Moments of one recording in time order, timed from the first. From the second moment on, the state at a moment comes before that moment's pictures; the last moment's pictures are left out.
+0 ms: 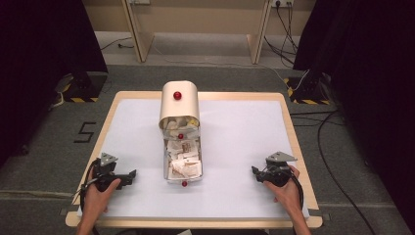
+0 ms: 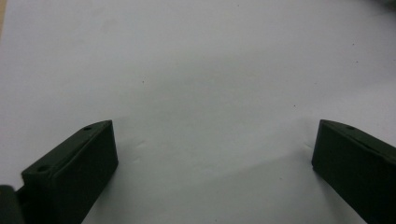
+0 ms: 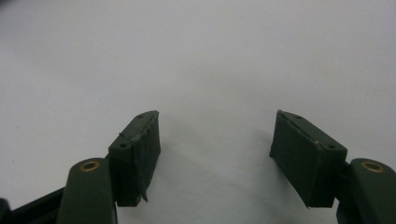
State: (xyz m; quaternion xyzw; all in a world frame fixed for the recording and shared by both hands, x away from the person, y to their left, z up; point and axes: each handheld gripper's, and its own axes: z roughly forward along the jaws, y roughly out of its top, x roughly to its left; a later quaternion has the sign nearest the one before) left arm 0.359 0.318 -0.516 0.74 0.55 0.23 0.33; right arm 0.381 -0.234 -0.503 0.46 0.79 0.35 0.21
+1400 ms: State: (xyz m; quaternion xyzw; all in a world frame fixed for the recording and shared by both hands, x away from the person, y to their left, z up) left arm 0.360 0.318 -0.516 0.73 0.55 0.23 0.33; right arm 0.342 -0.114 -0.435 0.33 0.81 0.46 0.17
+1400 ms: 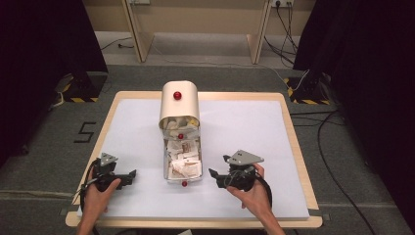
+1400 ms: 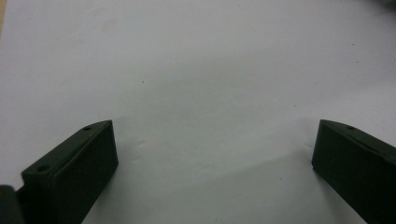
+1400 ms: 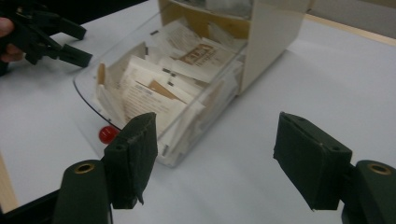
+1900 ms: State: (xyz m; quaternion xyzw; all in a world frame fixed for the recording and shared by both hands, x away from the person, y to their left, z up) left arm 0.360 0.318 -0.516 0.73 0.55 0.23 0.33; right arm 0.333 -0.059 -0.437 0.26 0.84 0.47 0.13
